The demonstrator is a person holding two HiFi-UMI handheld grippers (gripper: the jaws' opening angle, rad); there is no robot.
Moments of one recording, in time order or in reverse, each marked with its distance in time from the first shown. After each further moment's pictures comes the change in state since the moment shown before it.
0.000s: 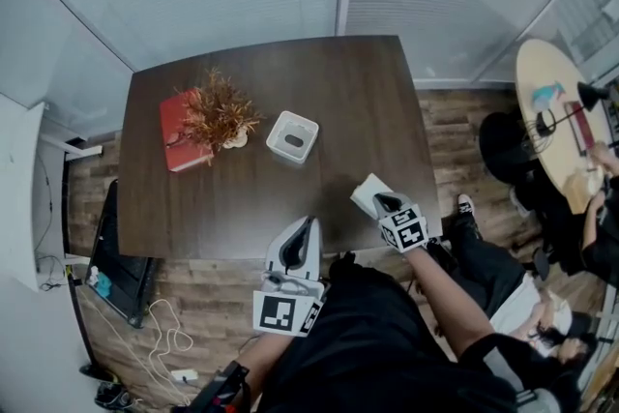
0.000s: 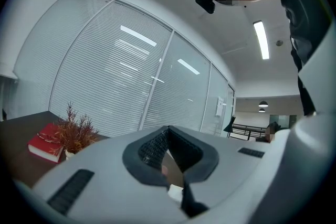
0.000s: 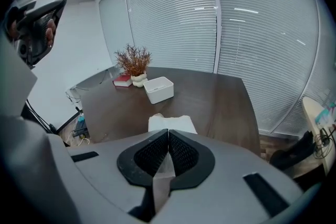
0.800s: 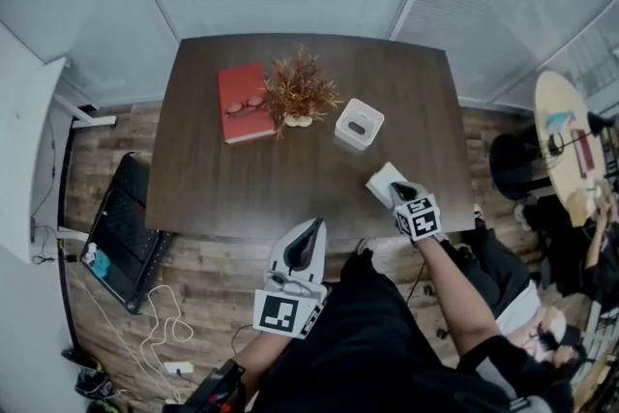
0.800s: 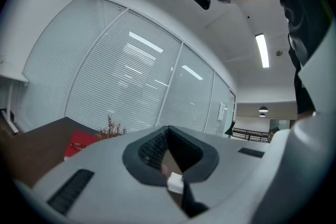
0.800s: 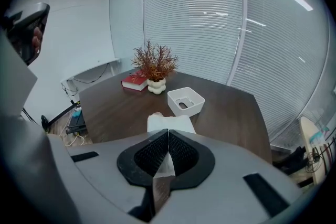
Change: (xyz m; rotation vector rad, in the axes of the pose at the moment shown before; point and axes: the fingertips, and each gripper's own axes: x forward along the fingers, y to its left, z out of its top) left arm -0.151 0.133 0.034 -0.058 -0.011 0.013; right arm 0.034 0.130 0.069 -0.095 0.011 -0.071
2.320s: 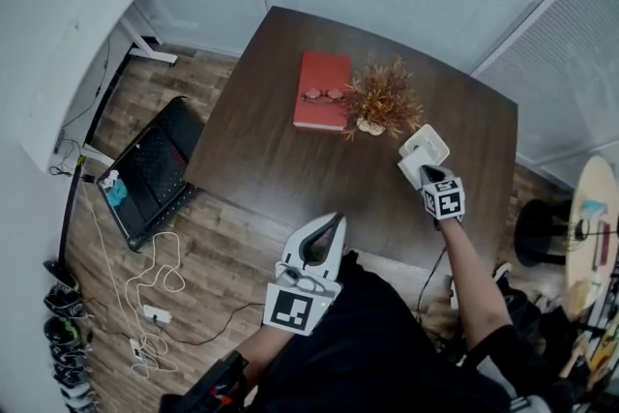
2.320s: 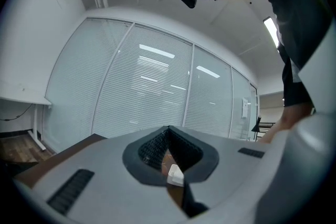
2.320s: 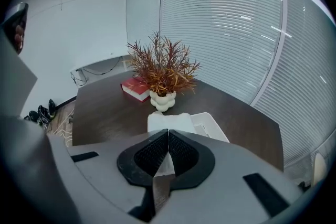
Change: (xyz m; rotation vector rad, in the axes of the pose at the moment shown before) left arm -0.023 0.065 0.036 0.098 -0.051 0.231; right arm 0.117 0.000 0.105 -0.181 -0.004 0.106
